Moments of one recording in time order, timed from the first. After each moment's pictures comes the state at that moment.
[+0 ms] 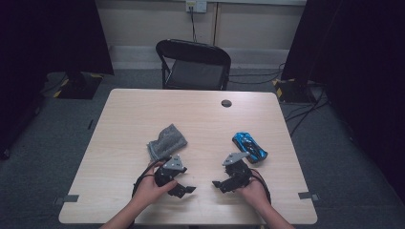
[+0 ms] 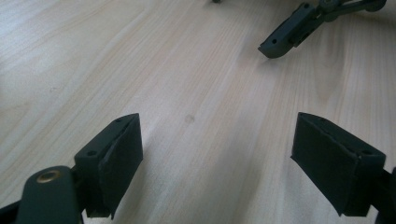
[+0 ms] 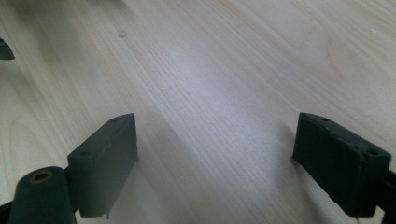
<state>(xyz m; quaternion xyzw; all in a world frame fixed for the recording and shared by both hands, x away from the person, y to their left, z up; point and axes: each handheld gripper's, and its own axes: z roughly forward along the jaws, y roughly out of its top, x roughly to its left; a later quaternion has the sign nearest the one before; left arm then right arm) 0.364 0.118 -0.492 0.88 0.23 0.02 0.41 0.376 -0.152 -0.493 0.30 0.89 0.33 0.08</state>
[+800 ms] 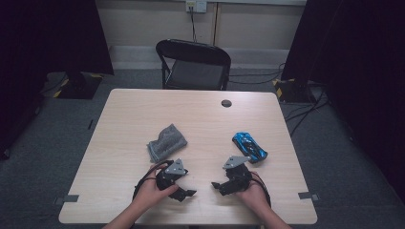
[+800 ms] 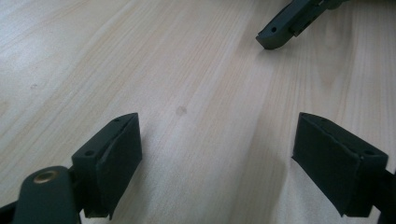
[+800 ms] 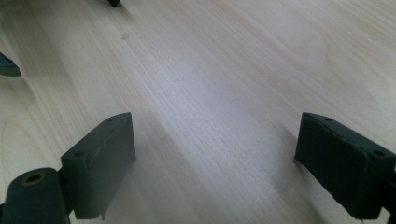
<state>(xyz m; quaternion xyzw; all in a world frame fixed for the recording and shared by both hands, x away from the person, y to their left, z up) 0.358 0.115 -0.502 0.89 0.20 0.03 0.41 0.369 -0.153 -0.500 0.29 0.88 0.35 0.11</state>
